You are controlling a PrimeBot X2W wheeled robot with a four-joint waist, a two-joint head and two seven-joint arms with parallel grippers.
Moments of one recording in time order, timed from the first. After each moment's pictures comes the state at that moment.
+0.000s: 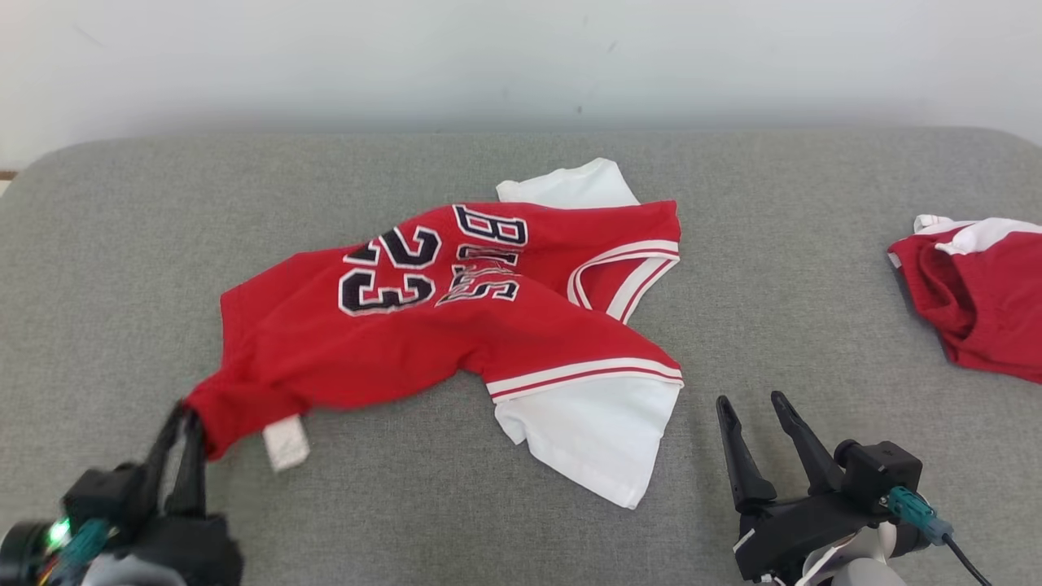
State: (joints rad) left arm -0.32 0.19 0.03 0.34 -0.06 -0.03 -0.26; right arm -0.23 -0.18 0.35 0.36 0.35 0.13 -0.26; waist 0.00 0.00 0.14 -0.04
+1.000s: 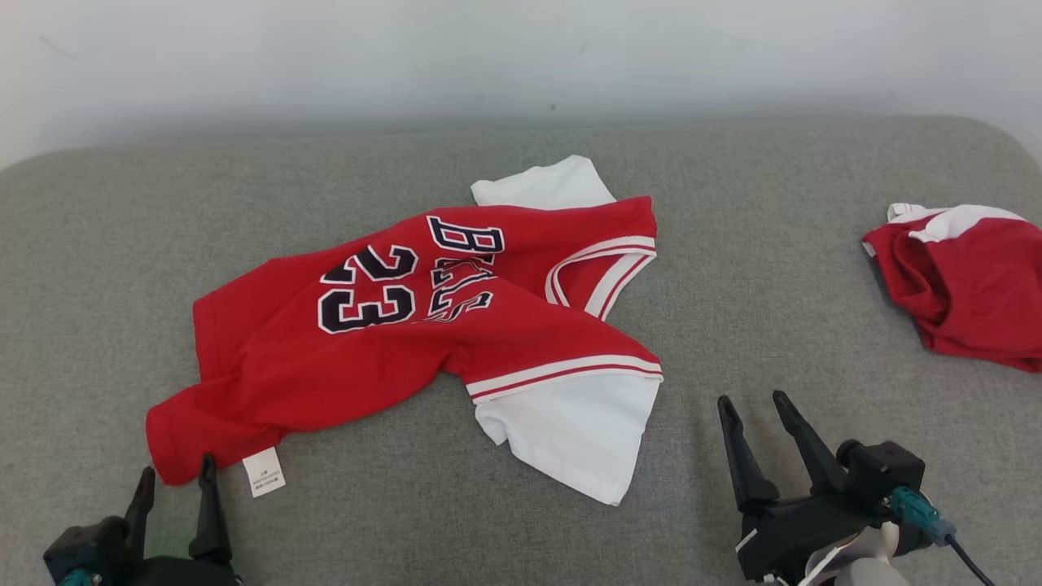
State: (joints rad) left arm -0.27 0.07 0.22 0.46 -0.11 -0.08 -0.26; right arm -0.22 -0.19 0.35 0.35 0.35 0.13 -0.26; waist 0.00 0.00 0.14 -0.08
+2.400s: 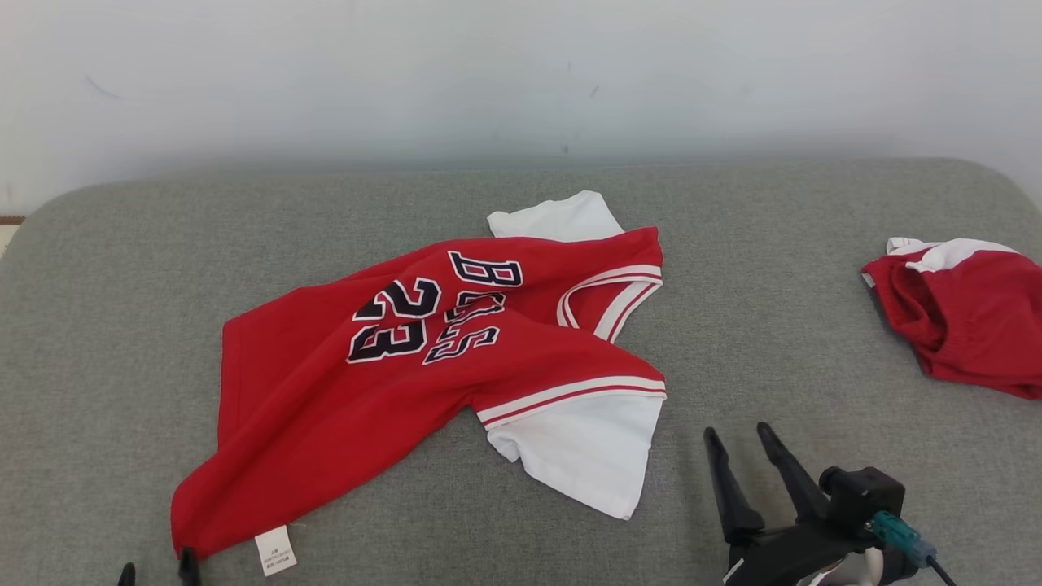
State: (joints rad) left arm -0.14 0.05 0.32 0.47 -0.08 -0.08 -0.26; right arm -0.19 -0.18 0.38 0.37 0.36 0.13 -0.26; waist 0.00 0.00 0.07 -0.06
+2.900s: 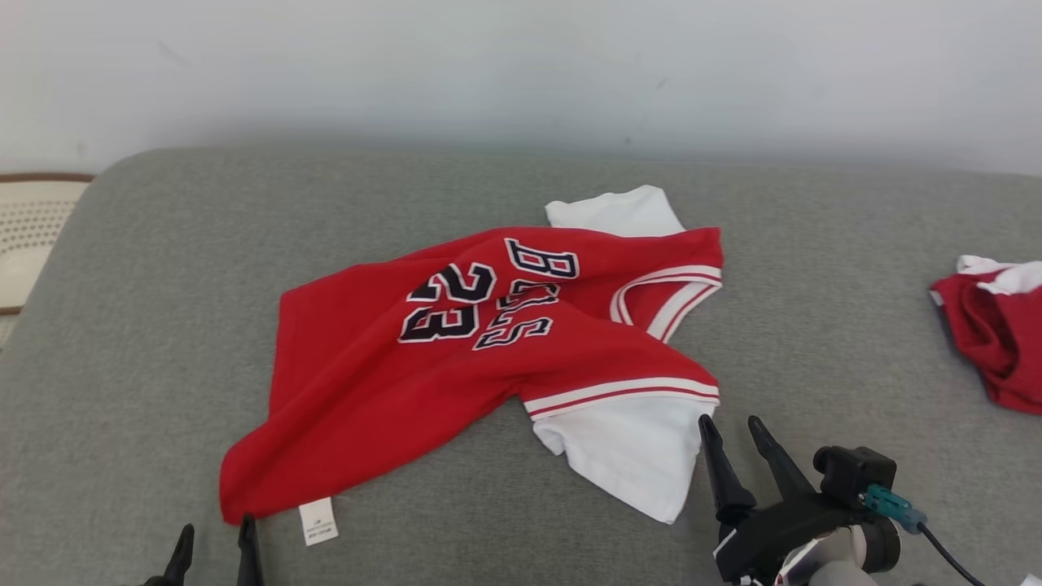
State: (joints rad) left arm -0.12 0.05 0.14 0.37 -0.13 -0.02 -0.26; right arm -0.29 -0.16 0.41 0.53 0.51 0.13 -0.26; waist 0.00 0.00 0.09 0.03
